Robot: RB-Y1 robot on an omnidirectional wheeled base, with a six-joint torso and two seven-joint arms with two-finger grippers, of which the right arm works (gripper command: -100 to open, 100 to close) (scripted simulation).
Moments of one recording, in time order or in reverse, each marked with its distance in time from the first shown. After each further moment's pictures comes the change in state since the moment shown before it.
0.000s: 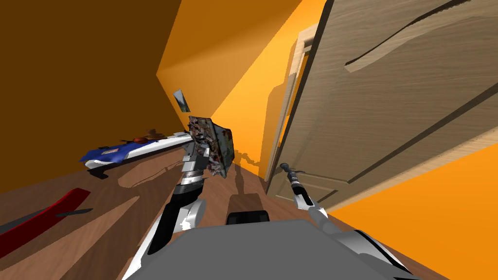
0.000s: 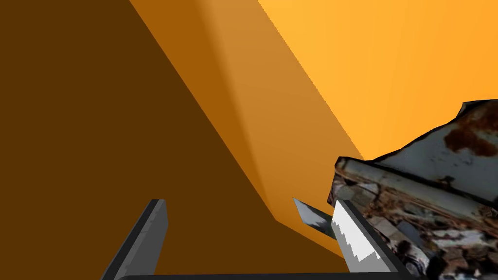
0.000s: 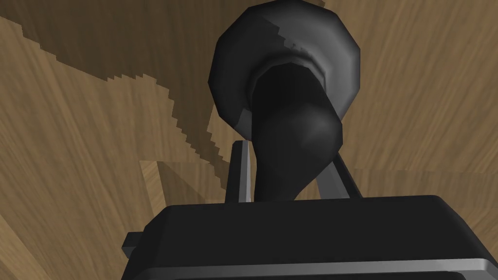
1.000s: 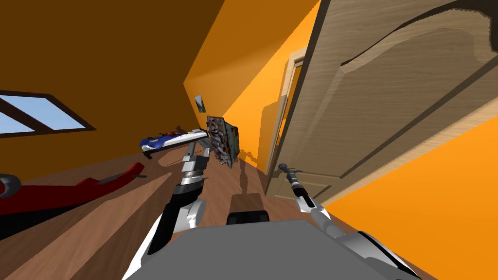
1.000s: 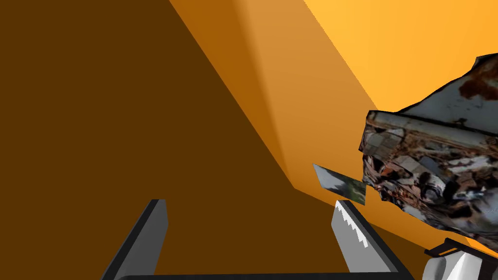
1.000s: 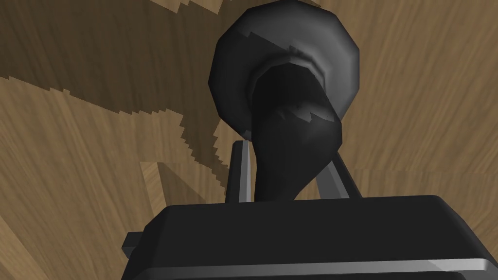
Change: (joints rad) arm 0.021 -0.032 0.067 -0.014 0.043 -0.032 -0.079
